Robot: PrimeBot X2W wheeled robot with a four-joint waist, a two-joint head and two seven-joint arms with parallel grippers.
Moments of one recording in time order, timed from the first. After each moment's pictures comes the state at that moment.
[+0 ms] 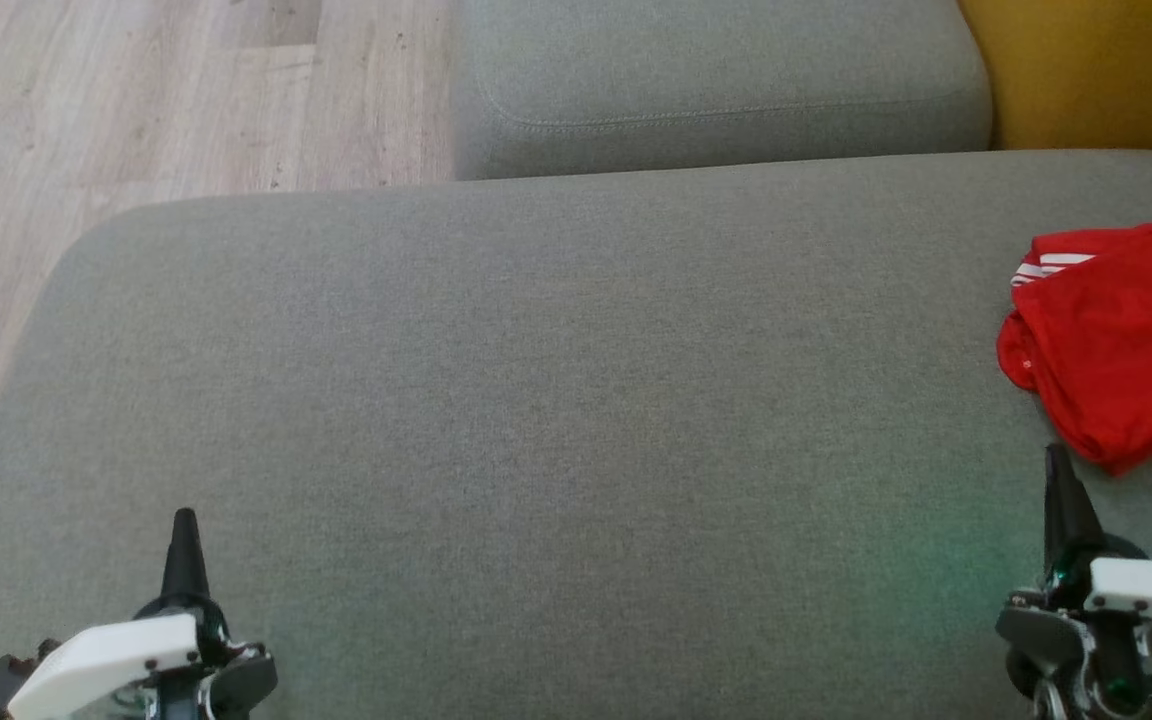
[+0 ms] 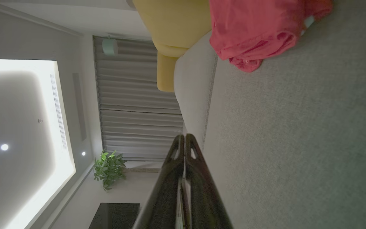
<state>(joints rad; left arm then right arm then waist) -0.02 0.05 0.06 0.27 -1.49 -0.11 0.08 -0.02 -0.04 -0.12 0.28 1.49 0.12 0.08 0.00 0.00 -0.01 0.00</state>
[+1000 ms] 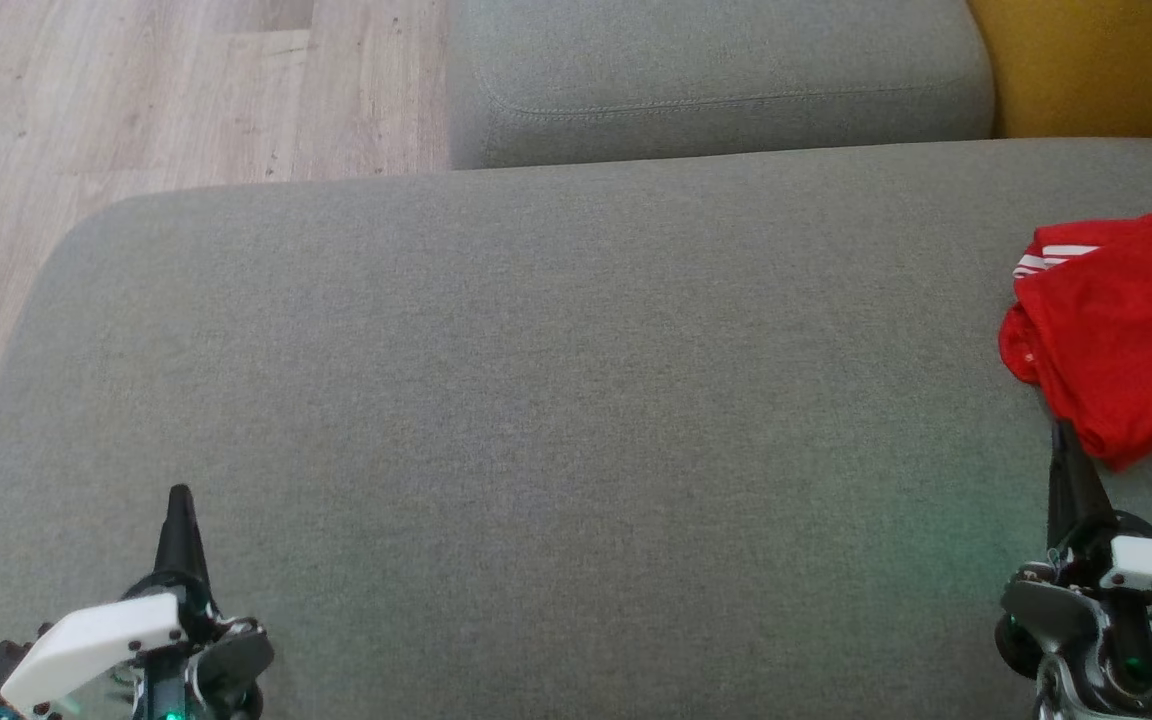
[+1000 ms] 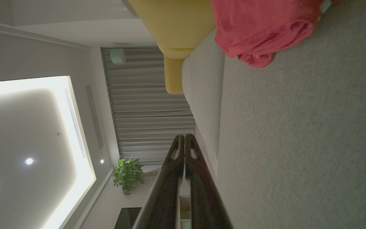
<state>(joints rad) -0.06 0.05 0.08 0.27 -1.60 -0.12 0.11 -0.06 -0.04 -0.13 0.28 1.60 0.12 0.11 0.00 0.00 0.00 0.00</state>
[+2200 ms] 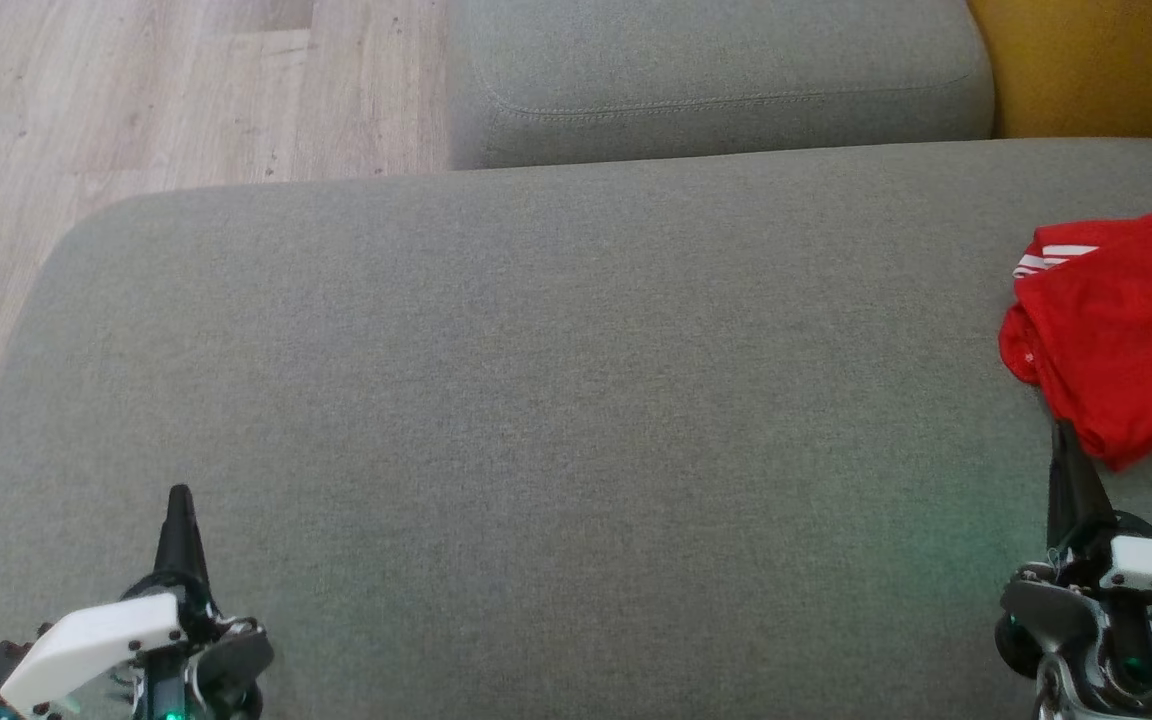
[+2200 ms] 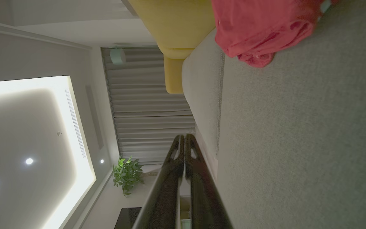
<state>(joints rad) -0.06 0.05 0.08 0.27 -1.60 -0.12 0.11 -0.06 -0.04 -0.13 0.28 1.60 0.12 0.11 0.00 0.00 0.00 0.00</state>
